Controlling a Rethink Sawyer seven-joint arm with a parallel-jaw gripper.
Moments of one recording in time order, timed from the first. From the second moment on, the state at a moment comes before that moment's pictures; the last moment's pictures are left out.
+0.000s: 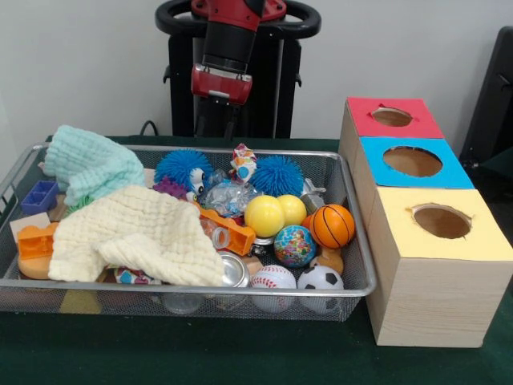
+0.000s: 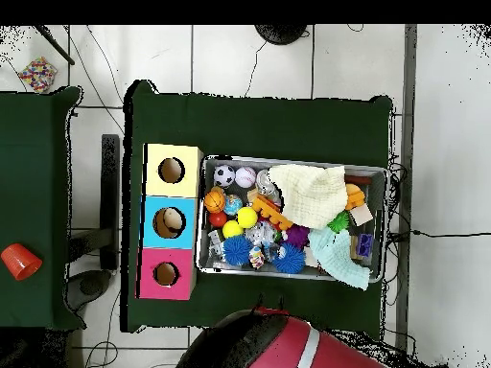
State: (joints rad) arm -0.37 -0.34 -0.27 2.33 -0.27 -0.85 1.57
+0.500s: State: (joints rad) arm -0.33 -0.34 -0.27 2.33 -0.27 -0.85 1.57
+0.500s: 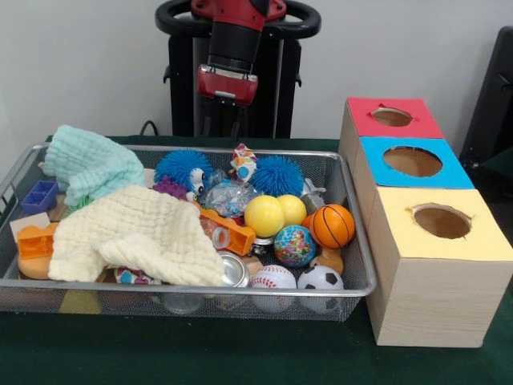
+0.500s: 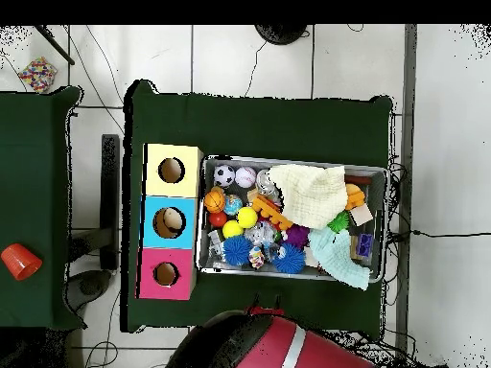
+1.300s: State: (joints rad) arm -0.29 -0.33 -0.27 2.33 -0.26 -0.85 1.57
